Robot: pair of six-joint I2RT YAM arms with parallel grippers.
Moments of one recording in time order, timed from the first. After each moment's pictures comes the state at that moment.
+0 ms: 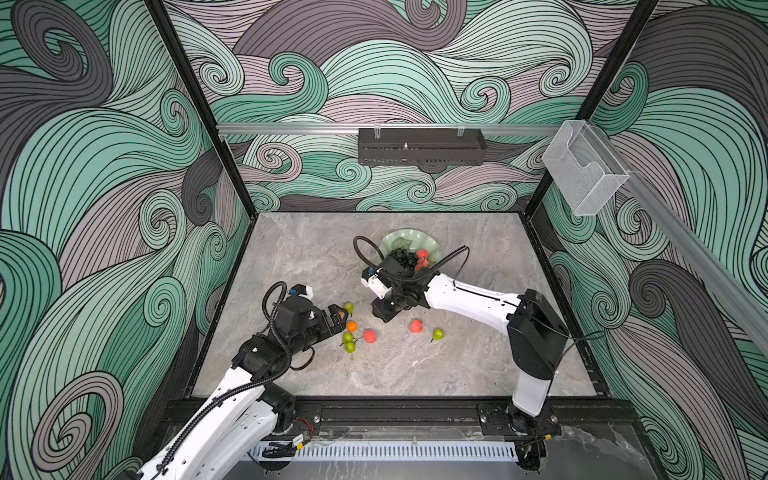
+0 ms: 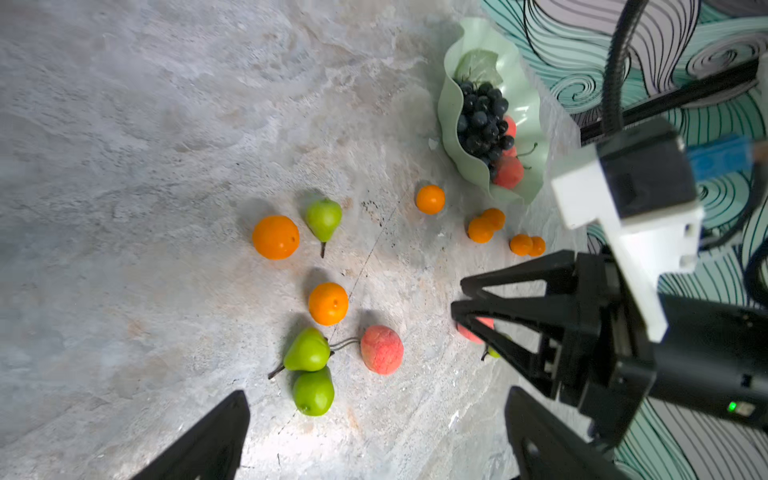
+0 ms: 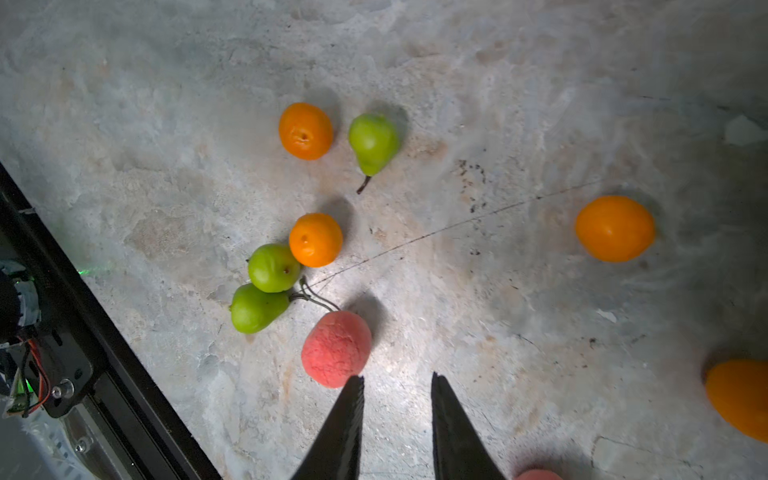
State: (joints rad) left arm -0.43 0.65 0.55 -0.62 0.09 -0.86; right arm 0.92 1.88 1.43 -0.67 -0.15 0.11
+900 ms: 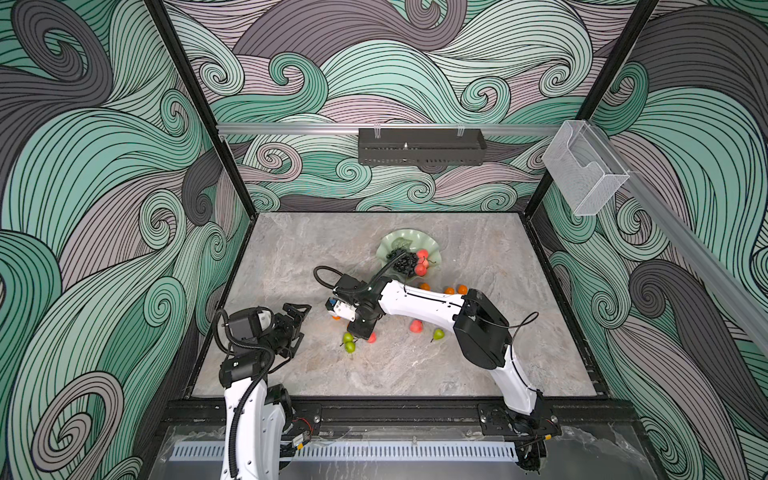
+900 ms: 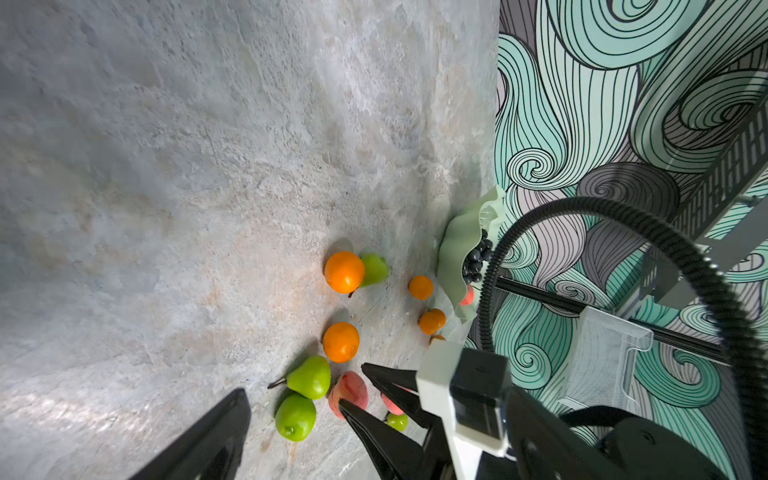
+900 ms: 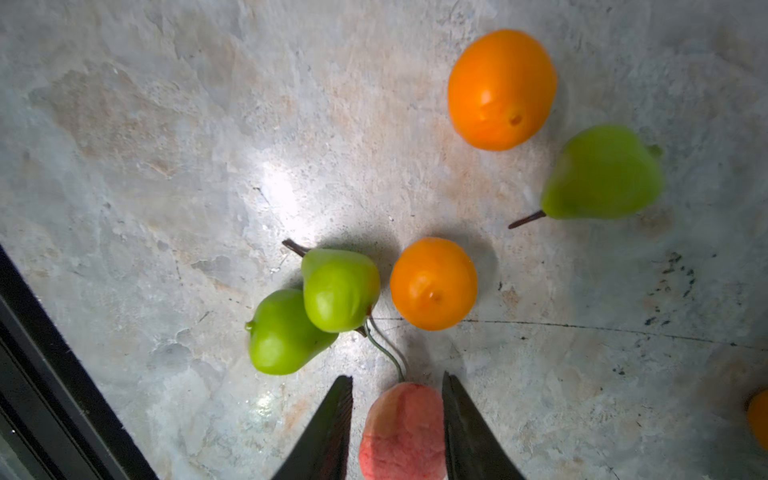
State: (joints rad) left arm 0.34 0.58 0.39 -0.61 0.68 -0.99; right arm 1.06 2.20 1.79 -0.94 -0.09 -0.18
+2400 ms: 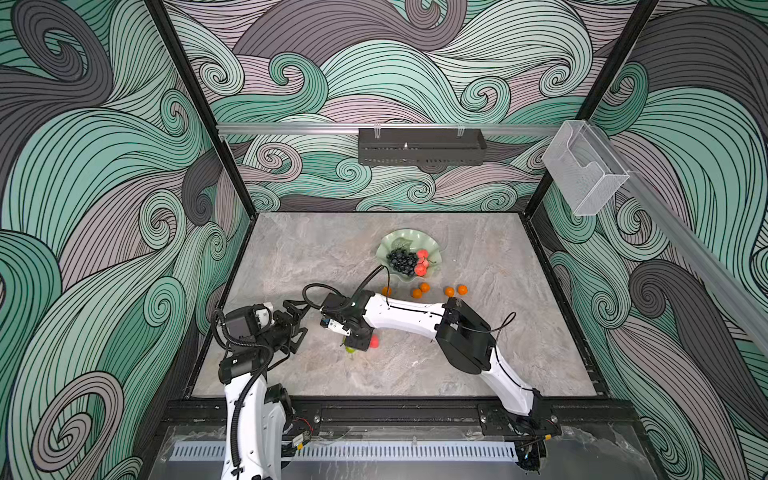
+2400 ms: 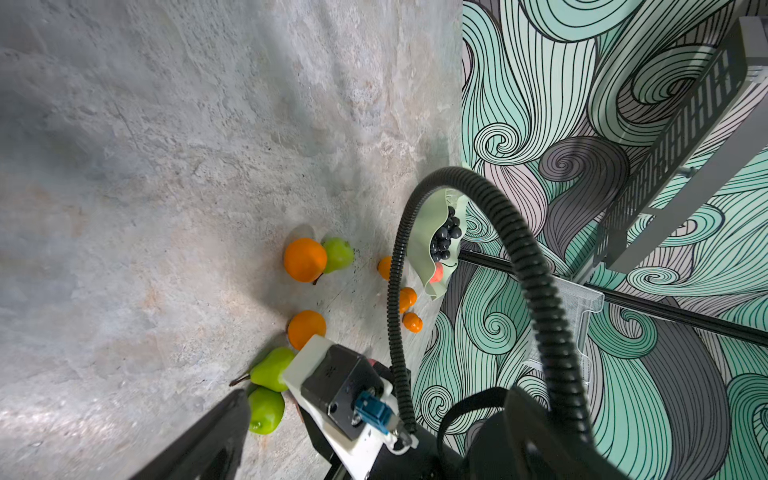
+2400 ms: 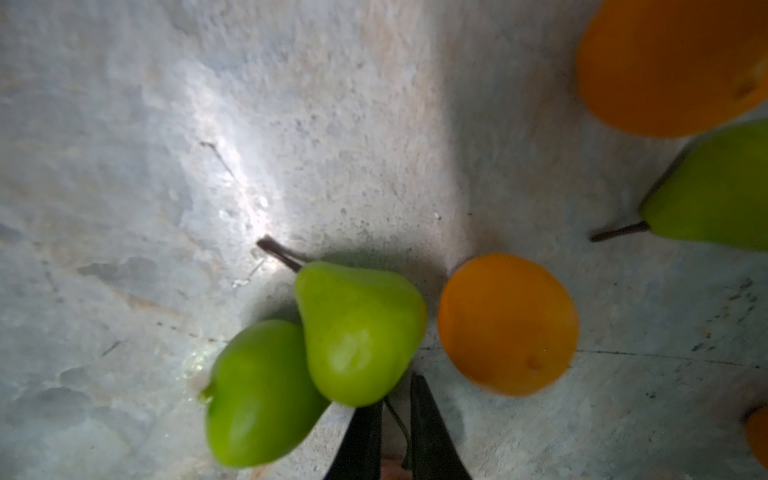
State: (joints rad) left arm 0.37 0.62 0.37 -0.53 0.81 -0.97; right arm 1.14 2.31 1.86 -1.02 0.09 -0.22
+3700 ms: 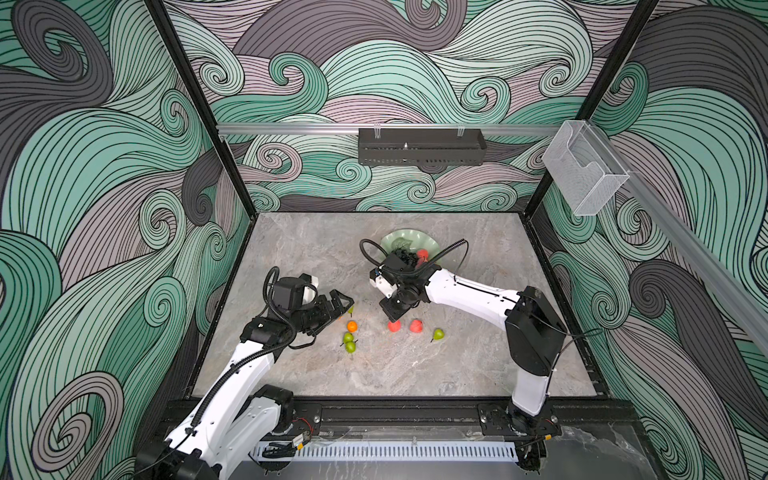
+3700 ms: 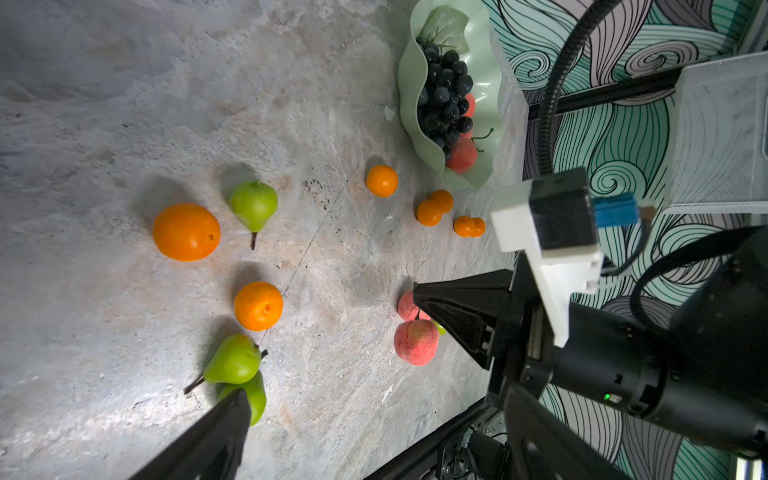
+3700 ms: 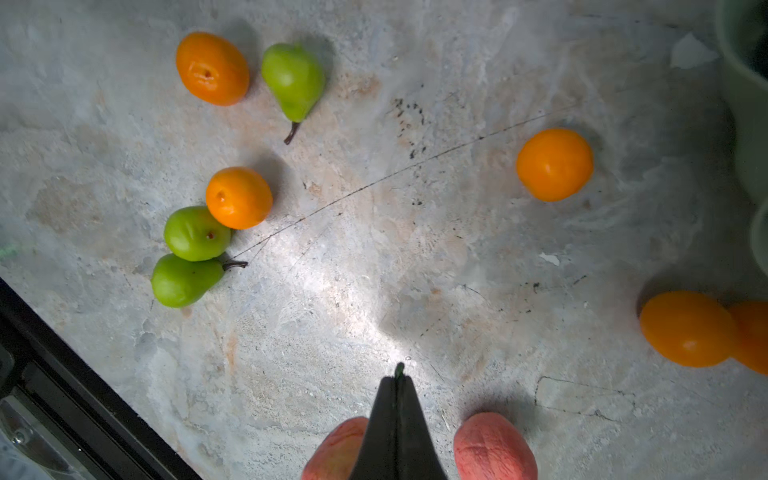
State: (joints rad) left arm -0.29 0.88 0.62 -0.48 0.46 -0.82; right arm 0.84 1.84 1.40 -0.77 -0.11 0.13
